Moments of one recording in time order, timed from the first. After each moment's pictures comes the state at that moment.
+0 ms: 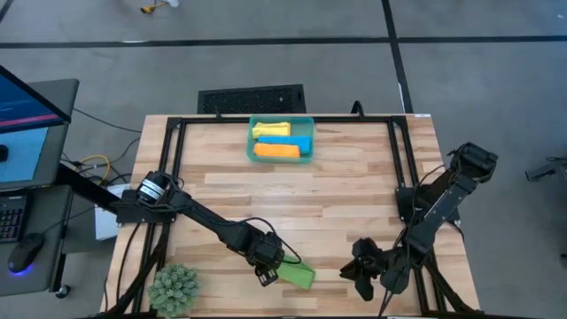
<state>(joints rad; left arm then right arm) -0.45 2.03 1.31 -0.56 0.11 -0.98 0.94 1.46 0.76 -0.09 0.52 1.25</state>
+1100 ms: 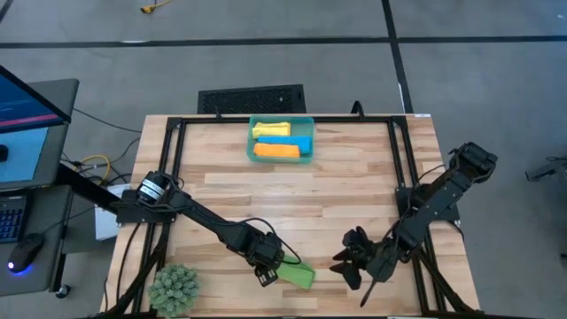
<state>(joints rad) -0.45 2.03 1.31 -0.56 0.10 -0.98 0.82 1.46 0.76 -0.07 0.45 1.25</state>
